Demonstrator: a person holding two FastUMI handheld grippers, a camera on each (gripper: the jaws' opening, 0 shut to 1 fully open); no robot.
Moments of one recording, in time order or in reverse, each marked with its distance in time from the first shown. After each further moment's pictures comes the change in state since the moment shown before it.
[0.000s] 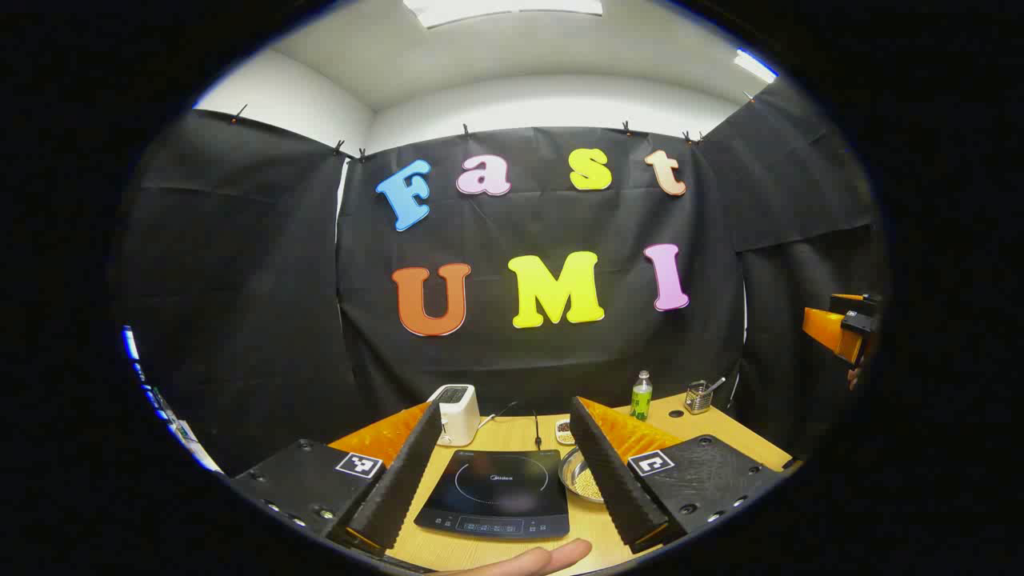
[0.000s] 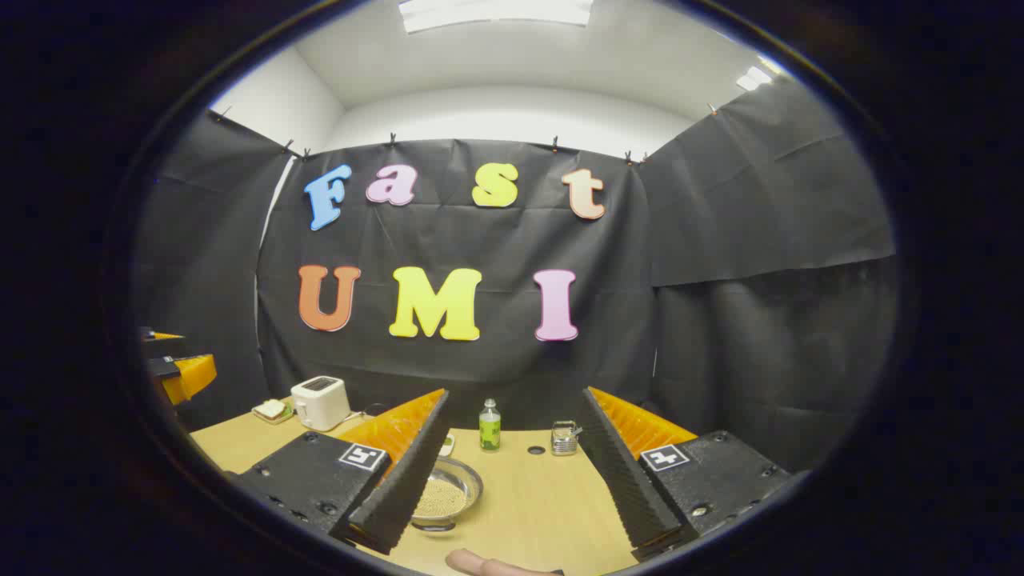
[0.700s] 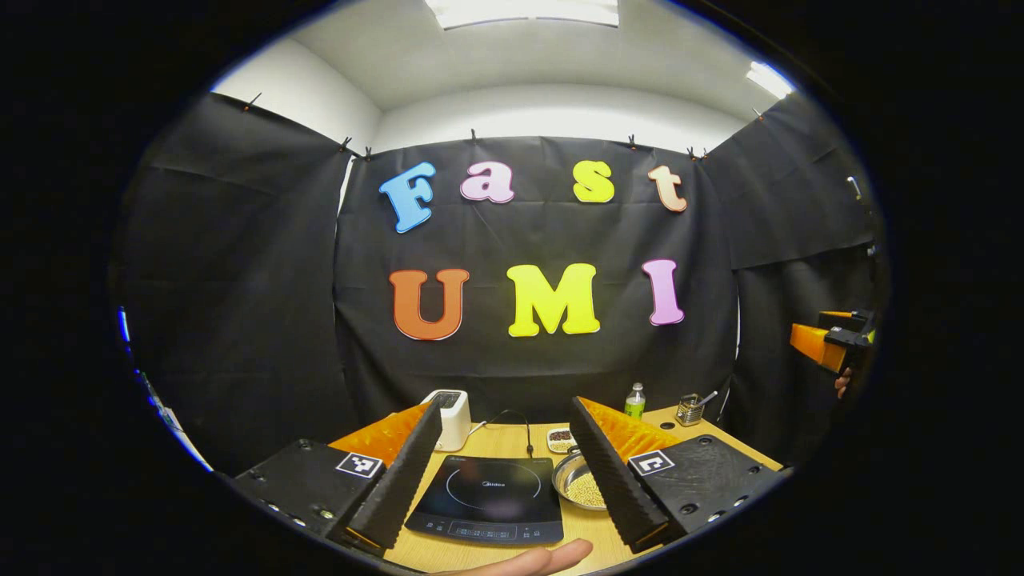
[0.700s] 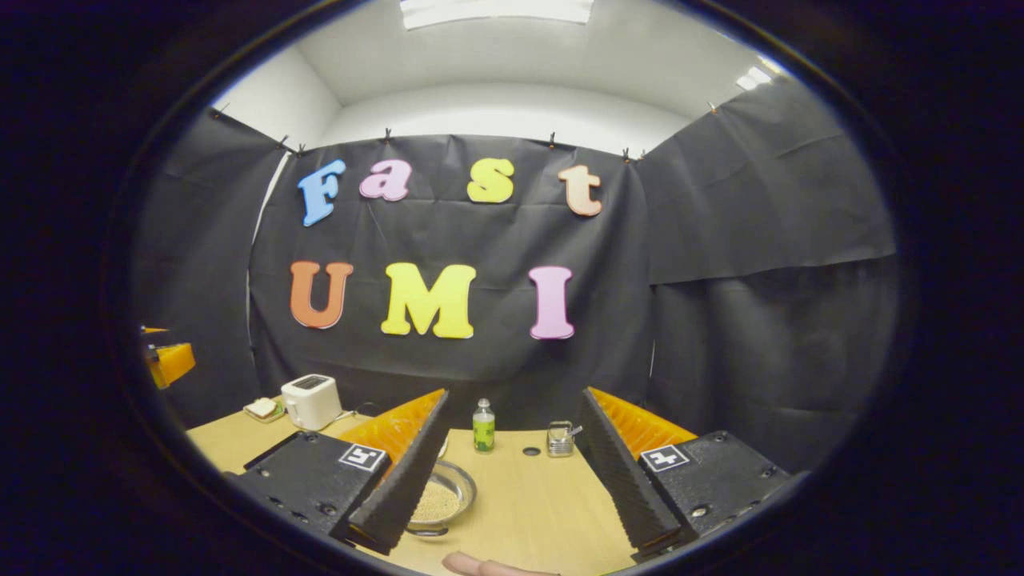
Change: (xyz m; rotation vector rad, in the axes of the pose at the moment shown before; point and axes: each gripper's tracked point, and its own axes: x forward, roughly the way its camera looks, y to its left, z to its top) left arm 0.003 0.010 0.002 -0.062 -0.047 -0.026; right arm 0.028 -0.002 -0.018 0.001 0.036 -0.018
